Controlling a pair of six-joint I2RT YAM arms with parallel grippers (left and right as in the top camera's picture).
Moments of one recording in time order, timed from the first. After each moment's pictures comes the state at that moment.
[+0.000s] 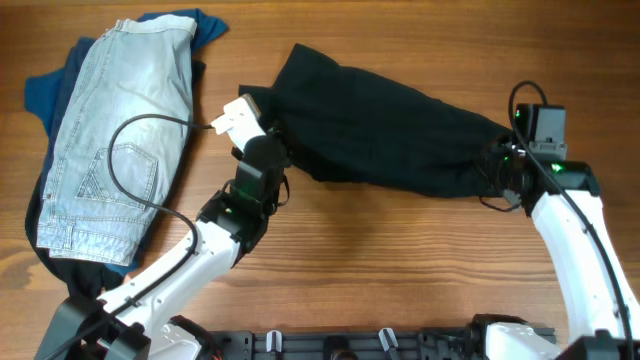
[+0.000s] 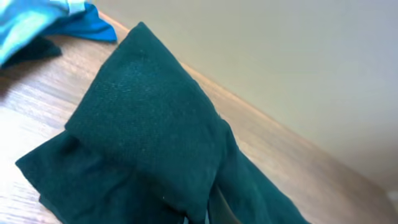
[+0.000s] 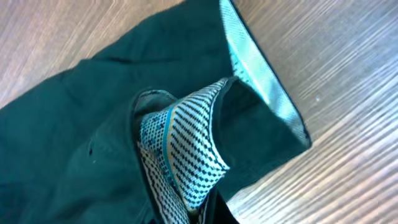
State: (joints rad) left arm -0.55 1.38 0.66 0.37 -0.45 -0.78; right arm -0.08 1.32 0.93 -0.70 0.03 0.78
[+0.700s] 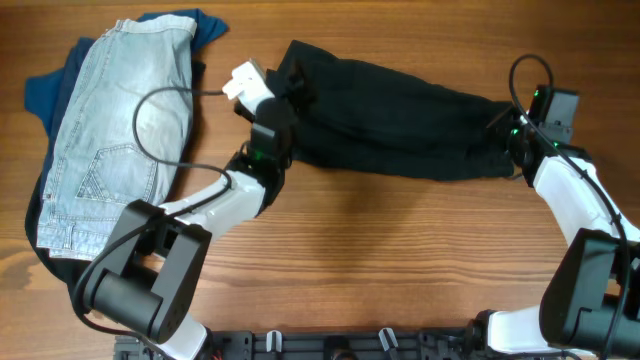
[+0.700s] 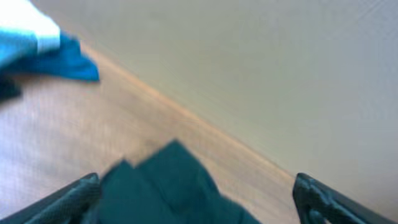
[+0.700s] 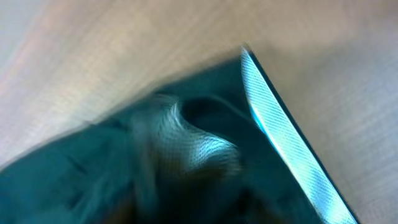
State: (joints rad) left arm -0.47 1.76 0.87 0.67 -0.48 -0.70; right arm -0.21 1.62 0.93 -0.16 -0.09 0.58
